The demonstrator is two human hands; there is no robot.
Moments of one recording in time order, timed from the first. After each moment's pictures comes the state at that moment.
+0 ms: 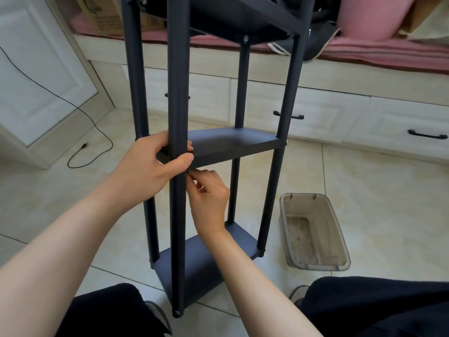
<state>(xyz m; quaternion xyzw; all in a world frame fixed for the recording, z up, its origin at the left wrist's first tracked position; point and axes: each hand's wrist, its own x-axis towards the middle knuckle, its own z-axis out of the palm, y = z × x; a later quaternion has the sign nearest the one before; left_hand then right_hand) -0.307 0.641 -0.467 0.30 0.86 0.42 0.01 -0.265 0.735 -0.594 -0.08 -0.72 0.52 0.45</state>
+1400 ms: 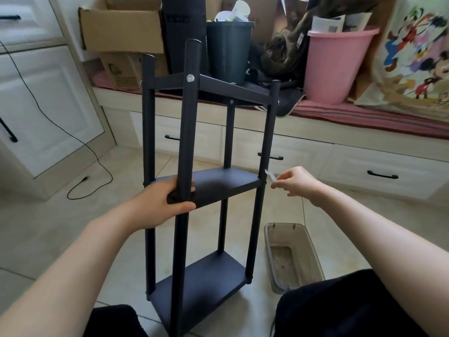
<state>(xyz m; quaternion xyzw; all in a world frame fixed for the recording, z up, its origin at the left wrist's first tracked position) -0.292 0.618 -0.448 0.32 0.88 0.32 0.16 -0.212 0.963 -0.474 -0.26 -0.88 0.39 0.00</state>
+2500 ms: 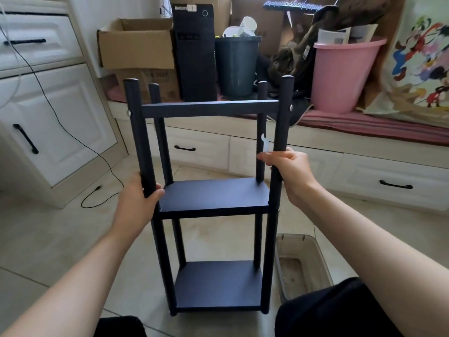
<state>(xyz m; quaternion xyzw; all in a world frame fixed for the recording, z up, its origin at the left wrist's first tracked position) -0.317 0.595 -0.468 0.09 0.87 0.47 -0.09 -0.221 0.888 -0.411 -0.19 -0.69 0.66 0.24</state>
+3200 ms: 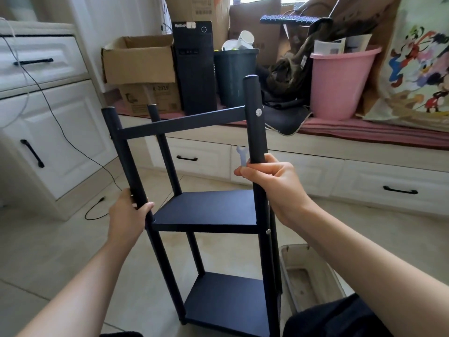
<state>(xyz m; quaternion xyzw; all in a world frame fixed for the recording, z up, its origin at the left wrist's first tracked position) -0.339 0.583 -0.483 0.02 0.86 0.49 -0.11 -0.197 0.843 -0.389 -0.05 -0.70 0.68 0.21</state>
